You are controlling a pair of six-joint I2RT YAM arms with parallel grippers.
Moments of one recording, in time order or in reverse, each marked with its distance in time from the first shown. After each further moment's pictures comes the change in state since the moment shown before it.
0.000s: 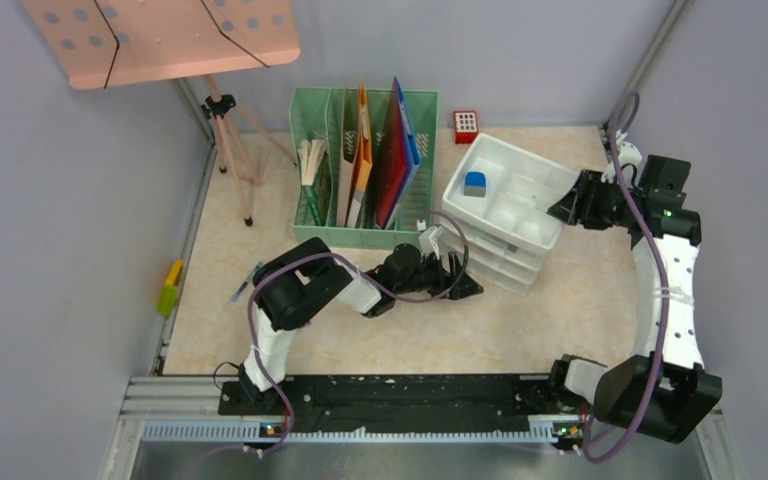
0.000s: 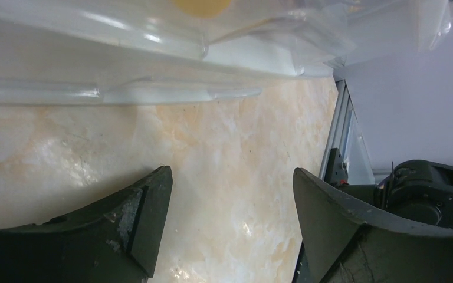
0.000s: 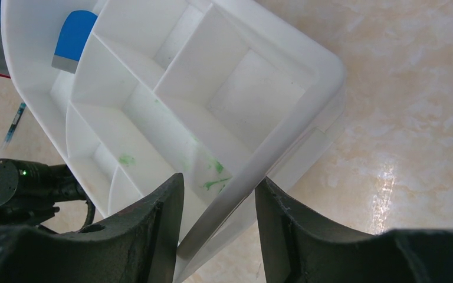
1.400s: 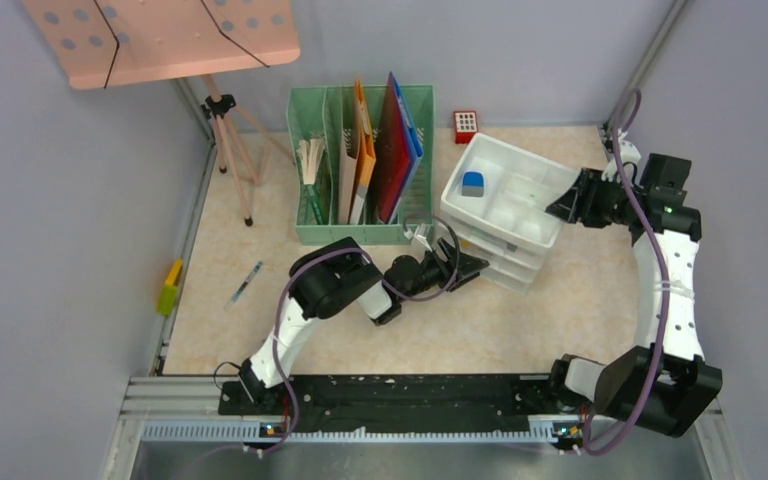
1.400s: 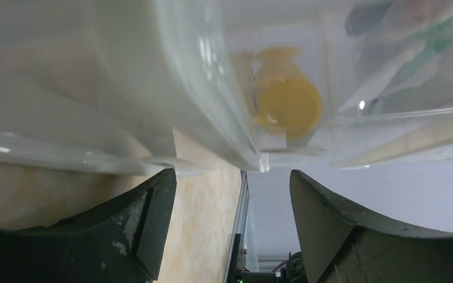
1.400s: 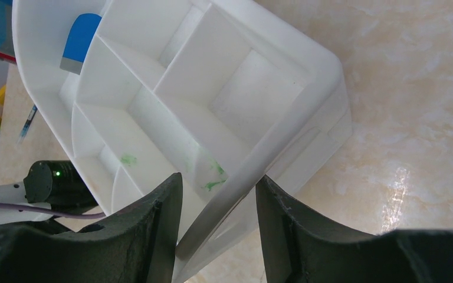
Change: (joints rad) left arm -0.014 0.233 0.035 0.463 -0.202 -0.533; right arm -0.008 0.031 0.001 0.010 -0.056 -0.008
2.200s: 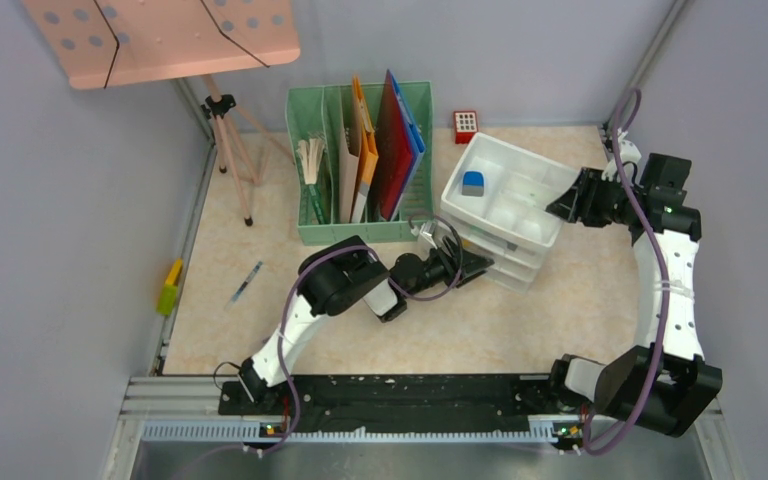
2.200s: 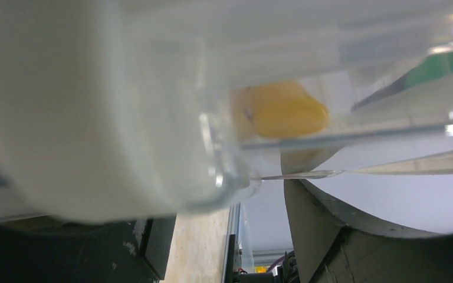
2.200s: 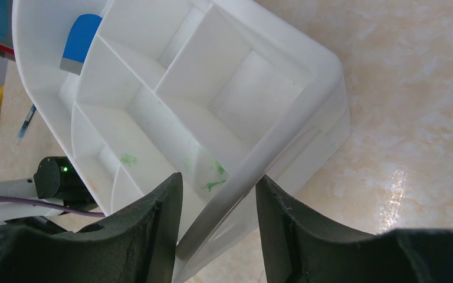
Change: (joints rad) left arm 0.016 0.087 0.097 0.064 0.055 -0.017; right arm 0.000 0.002 0.000 0.010 -0.004 -0.002
